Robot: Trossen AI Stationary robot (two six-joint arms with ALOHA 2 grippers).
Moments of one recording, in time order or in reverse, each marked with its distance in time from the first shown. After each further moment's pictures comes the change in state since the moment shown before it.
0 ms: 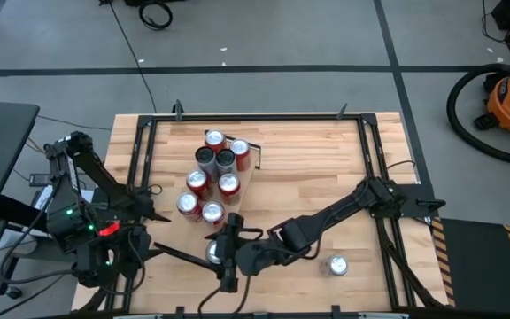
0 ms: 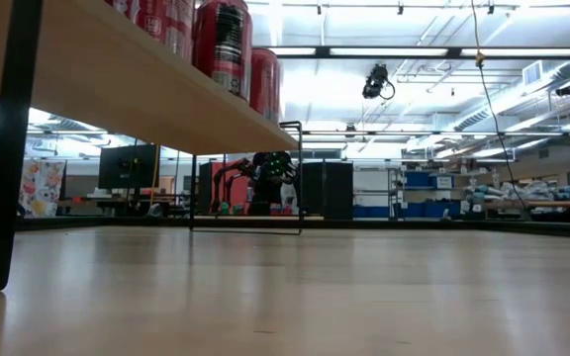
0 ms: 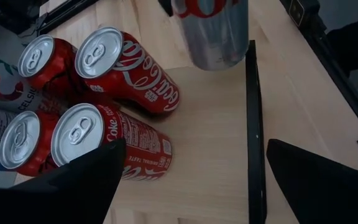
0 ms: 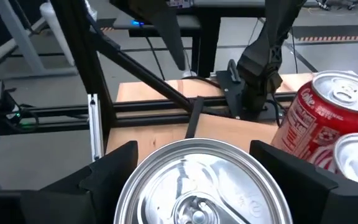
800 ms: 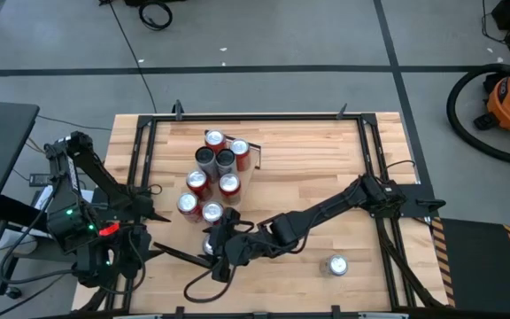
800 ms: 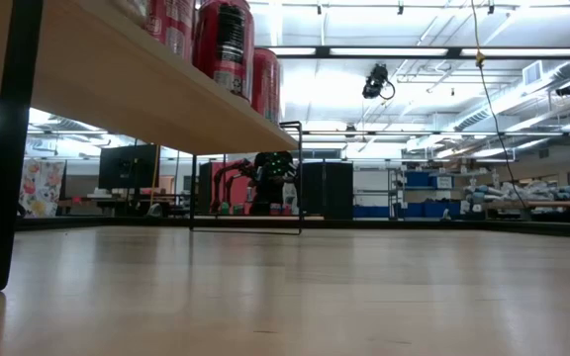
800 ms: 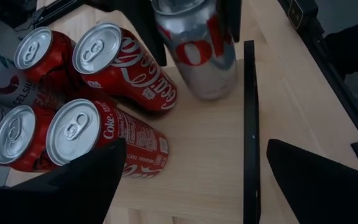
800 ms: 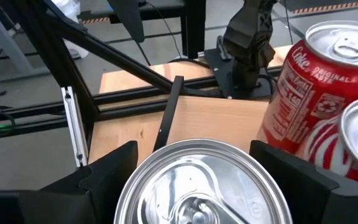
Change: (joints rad) left arm 0.001 0.000 0.000 0.001 0.010 -0.029; right arm -0.052 0.036 -0.021 0.000 -0.038 0.097
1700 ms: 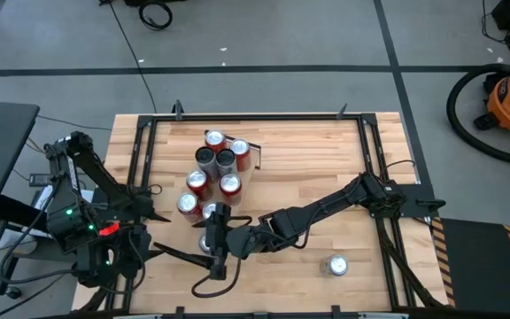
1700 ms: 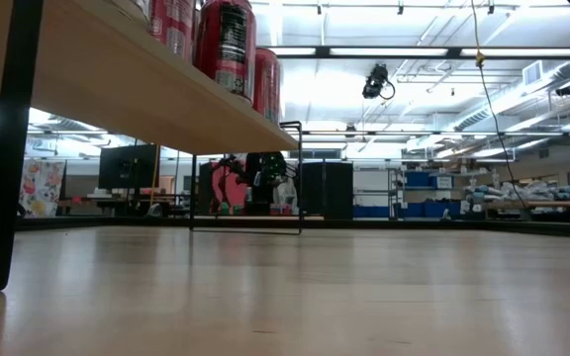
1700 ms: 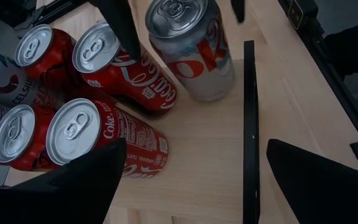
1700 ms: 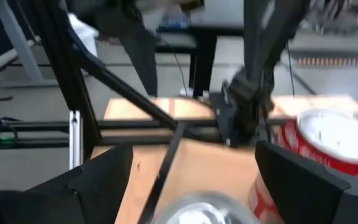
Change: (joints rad) left arm 0.000 0.000 0.000 -0.001 0.001 -0.004; right arm -0.021 -0.005 0.002 0.144 -0.032 -0.209
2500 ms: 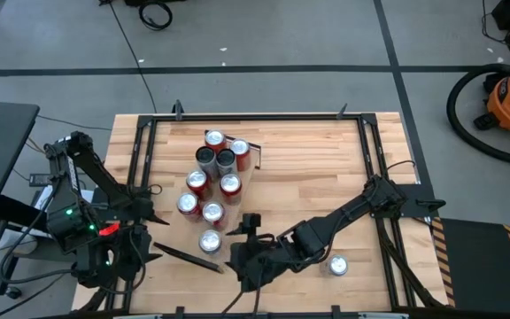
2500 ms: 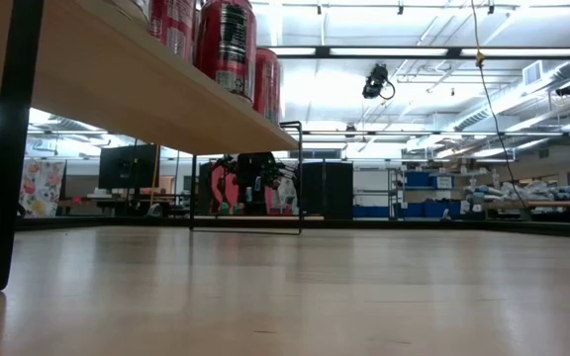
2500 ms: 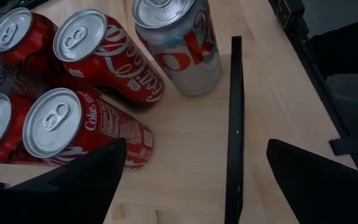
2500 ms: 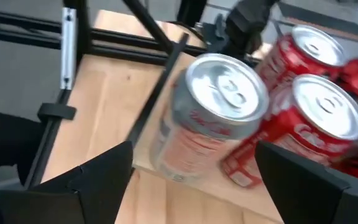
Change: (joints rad) left arm 0.000 0.000 0.000 0.011 0.053 -0.036; right arm 0.120 -0.079 0.028 -0.483 0.138 0.041
